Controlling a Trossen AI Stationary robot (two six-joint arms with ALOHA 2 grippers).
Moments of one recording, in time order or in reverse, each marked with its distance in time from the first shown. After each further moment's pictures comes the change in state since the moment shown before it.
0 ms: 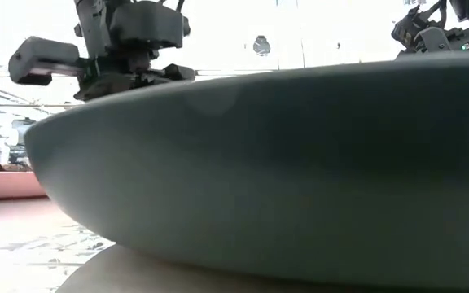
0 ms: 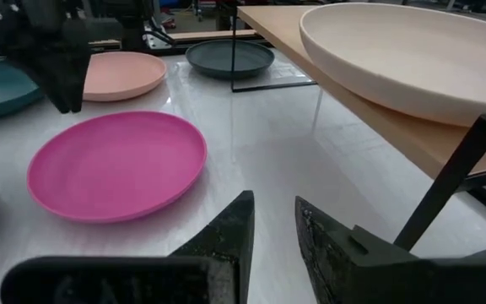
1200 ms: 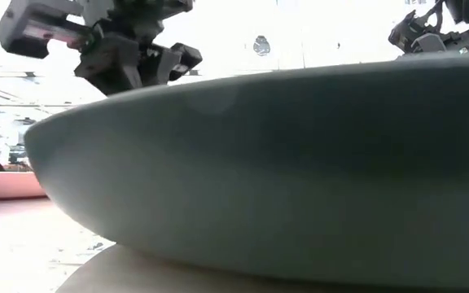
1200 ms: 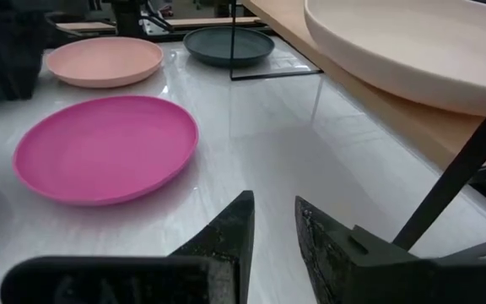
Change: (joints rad) left arm -0.054 0.003 0.026 0.103 0.035 -0.102; right arm 0.000 0.041 0.000 0.007 0.001 0.004
